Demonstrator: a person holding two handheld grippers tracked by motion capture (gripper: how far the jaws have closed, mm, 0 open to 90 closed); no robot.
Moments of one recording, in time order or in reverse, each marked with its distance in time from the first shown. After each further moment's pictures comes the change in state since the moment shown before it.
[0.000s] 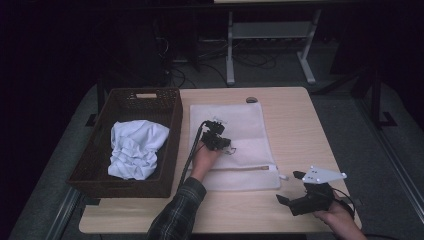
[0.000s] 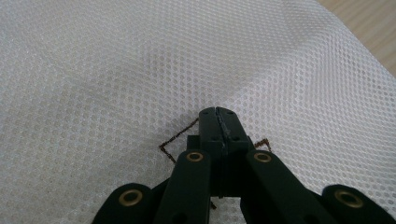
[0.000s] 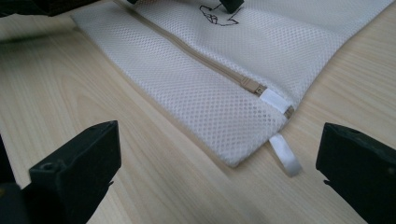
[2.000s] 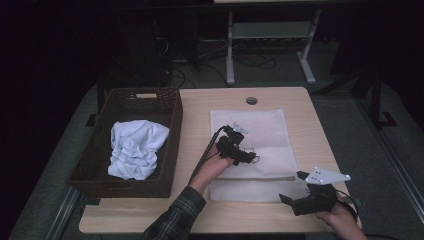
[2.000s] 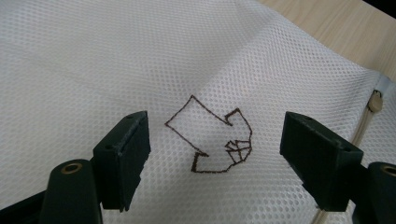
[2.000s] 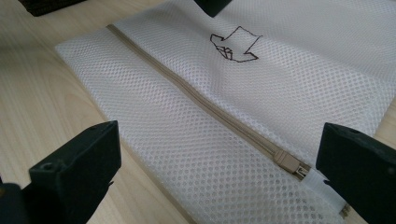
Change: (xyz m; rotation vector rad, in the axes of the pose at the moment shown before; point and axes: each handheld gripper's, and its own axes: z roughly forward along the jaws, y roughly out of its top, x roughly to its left) left arm -0.071 0.004 -0.026 -0.025 -0.070 0.208; right arm -0.003 -0.005 -0.005 -0.007 -0.037 0.013
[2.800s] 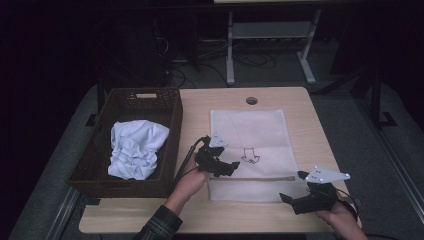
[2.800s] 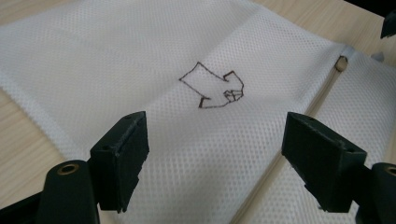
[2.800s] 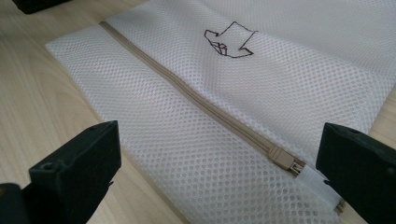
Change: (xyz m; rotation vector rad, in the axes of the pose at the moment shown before) left arm -0.004 -0.049 -0.063 -0.090 0.037 0.044; right arm -0.004 -0.001 0.002 0.010 -0.007 0.014
